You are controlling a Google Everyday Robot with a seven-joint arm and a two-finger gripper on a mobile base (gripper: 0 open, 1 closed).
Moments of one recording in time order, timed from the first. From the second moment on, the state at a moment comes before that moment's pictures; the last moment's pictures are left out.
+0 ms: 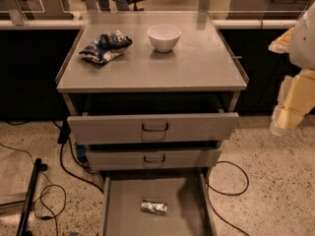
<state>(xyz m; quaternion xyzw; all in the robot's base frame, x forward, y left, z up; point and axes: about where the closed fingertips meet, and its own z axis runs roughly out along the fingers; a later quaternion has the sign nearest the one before) 0.438 -0.217 0.976 -0.60 0.78 -0.03 0.16</state>
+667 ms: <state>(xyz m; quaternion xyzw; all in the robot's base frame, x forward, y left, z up) 0.436 -0.211 0.965 -0.60 0.78 -0.02 0.17</state>
